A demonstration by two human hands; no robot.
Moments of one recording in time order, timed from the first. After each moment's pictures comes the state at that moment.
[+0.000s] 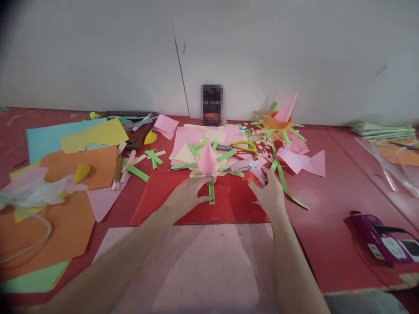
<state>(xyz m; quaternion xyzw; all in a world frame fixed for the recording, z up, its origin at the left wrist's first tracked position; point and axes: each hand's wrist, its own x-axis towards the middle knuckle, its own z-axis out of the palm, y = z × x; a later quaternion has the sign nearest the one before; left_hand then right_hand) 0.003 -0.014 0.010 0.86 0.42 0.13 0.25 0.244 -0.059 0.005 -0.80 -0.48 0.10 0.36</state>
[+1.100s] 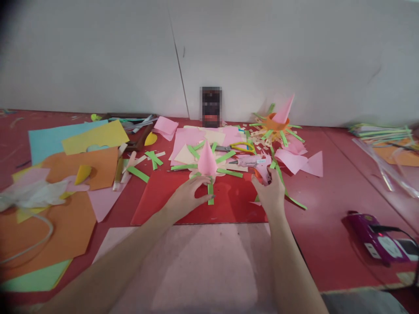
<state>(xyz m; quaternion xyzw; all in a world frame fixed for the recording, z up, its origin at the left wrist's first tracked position) 0.000 -0.018 0.010 0.82 0.43 0.21 0.31 0.241 -0.055 0.009 -0.80 -0.39 0.11 0.44</state>
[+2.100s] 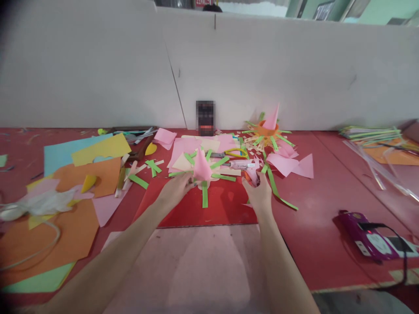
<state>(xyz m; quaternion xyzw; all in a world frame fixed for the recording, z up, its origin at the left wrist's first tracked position) -0.008 0.014 0.013 0.83 0.53 0.12 0.14 0.239 -0.047 0.001 -0.78 -0.38 0.17 0.47</state>
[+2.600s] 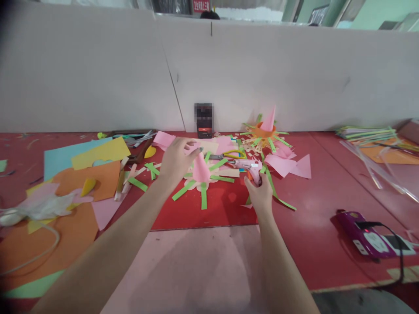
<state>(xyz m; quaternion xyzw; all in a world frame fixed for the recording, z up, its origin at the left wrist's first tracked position) 0.033 0.045 0.094 0.75 0.53 0.38 0.09 0.241 -0.048 0.006 -0.77 -0.34 0.19 0.51</state>
